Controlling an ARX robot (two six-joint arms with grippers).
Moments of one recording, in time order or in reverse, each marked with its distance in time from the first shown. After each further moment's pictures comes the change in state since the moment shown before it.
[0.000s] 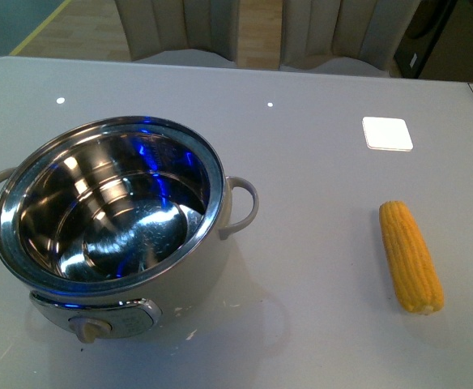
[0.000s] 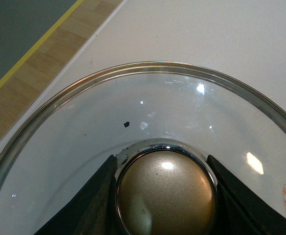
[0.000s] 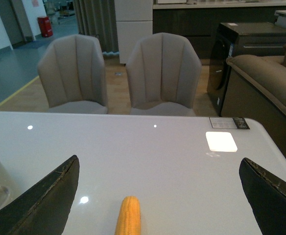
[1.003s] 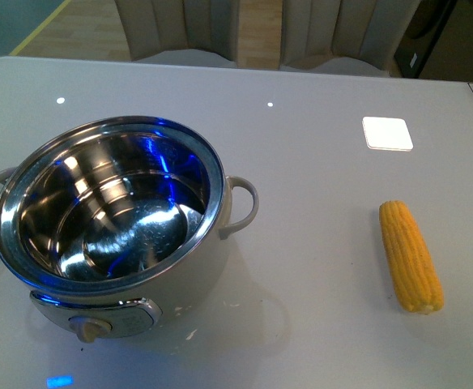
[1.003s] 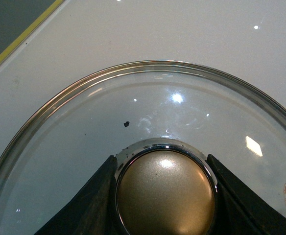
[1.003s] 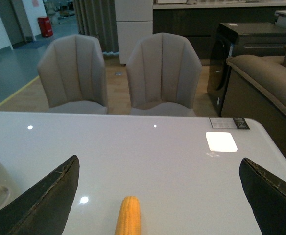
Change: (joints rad) left arm -0.008 0.370 0.303 0.095 0.107 -0.021; right arm 0.000 0.000 0.000 0.000 0.000 0.000
